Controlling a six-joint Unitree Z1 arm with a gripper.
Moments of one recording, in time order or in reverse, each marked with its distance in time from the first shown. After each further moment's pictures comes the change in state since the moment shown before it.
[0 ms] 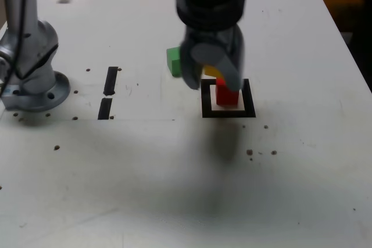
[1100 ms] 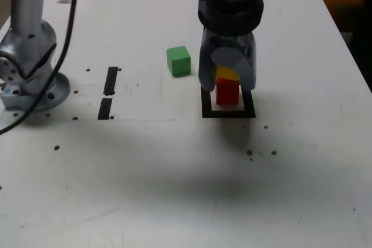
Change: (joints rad) arm 0.101 0.069 -0.016 -0.048 -0.027 0.040
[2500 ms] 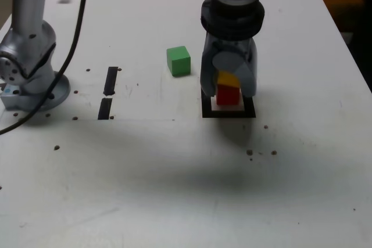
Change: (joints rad) arm 0.035 0.012 0.039 -0.061 -0.043 0.059
